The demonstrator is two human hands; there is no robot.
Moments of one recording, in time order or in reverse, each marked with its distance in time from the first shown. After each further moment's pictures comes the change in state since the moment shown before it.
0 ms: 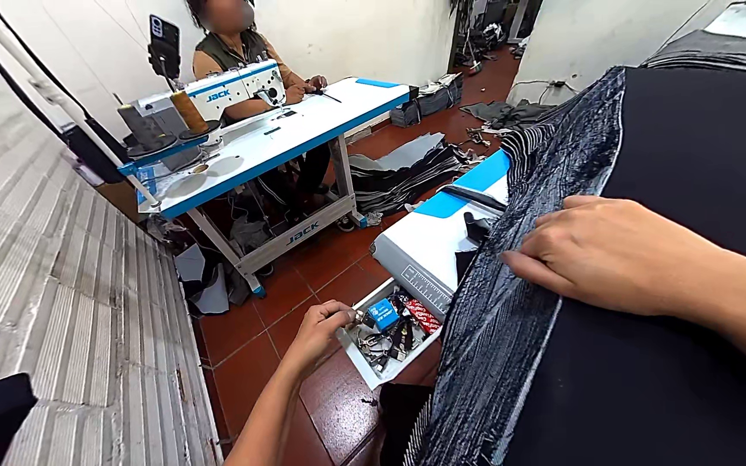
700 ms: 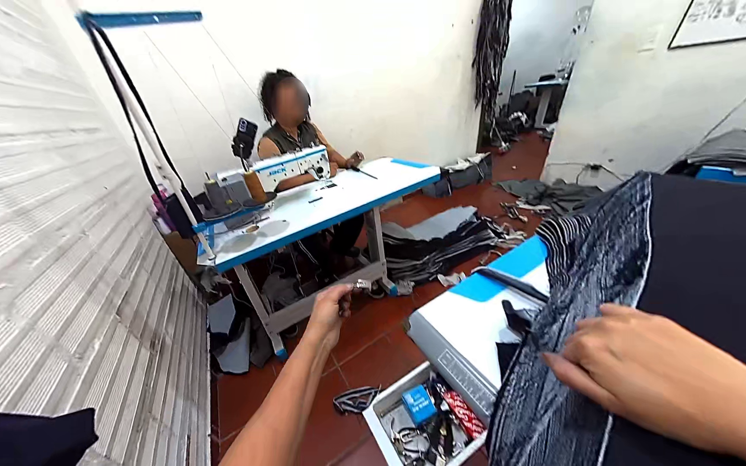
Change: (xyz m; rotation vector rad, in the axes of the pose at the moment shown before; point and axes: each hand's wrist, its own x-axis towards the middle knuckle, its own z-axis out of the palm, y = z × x) left_hand 0.089 0.090 -0.051 -0.514 0.407 0.031; right_hand 0.001 -0.003 0.012 -0.015 0.073 0.065
